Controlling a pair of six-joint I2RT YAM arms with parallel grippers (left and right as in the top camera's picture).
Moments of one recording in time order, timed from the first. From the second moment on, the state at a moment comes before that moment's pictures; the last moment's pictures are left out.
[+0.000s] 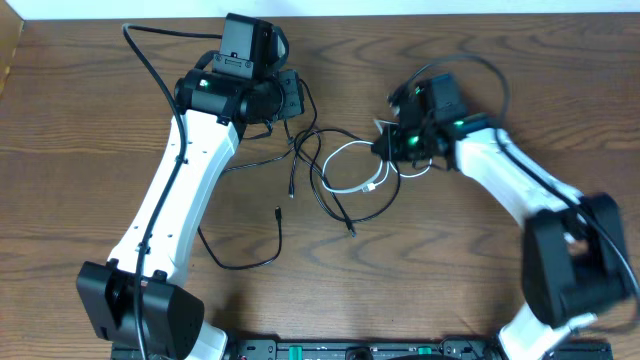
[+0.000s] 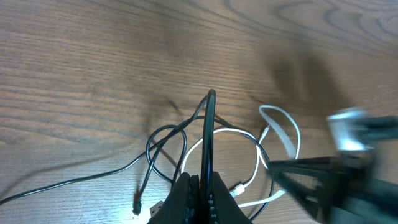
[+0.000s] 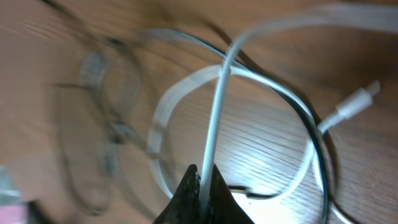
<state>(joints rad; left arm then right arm) -0.27 1.69 1.63 -0.90 0.17 -0.40 0.31 1.82 1.23 -0.43 -0.54 0.34</state>
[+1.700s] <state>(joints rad) -0.27 1.76 1.63 -0.96 0.06 -0.30 -0.20 1.53 1.53 -0.63 -0.33 0.45</state>
